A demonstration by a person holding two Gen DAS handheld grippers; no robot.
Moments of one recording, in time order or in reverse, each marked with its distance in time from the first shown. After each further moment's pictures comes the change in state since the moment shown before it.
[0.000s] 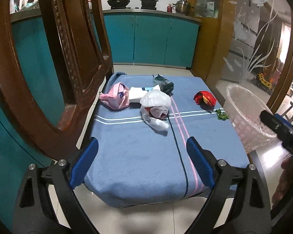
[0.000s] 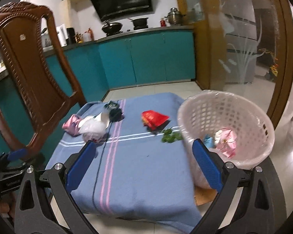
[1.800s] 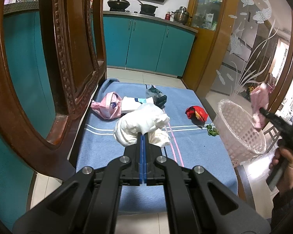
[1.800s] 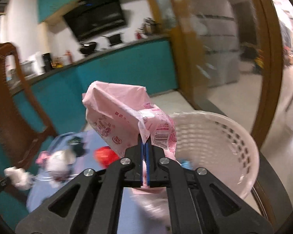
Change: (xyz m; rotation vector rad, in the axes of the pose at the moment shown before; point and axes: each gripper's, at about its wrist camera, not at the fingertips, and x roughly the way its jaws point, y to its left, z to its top) left arm 0.008 0.017 0.018 -0.080 -0.036 -0.099; right arm 0.051 -0.152 0.044 0.167 -0.053 -0.100
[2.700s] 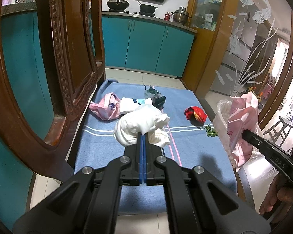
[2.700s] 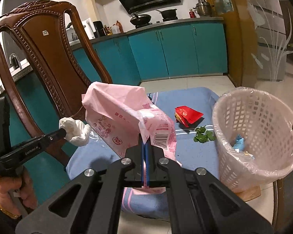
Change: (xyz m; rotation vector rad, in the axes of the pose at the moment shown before) left arm -0.001 -0.004 0.003 0.000 -0.003 -0.001; right arm -0.051 0.129 -0.053 -0.184 0.146 0.357
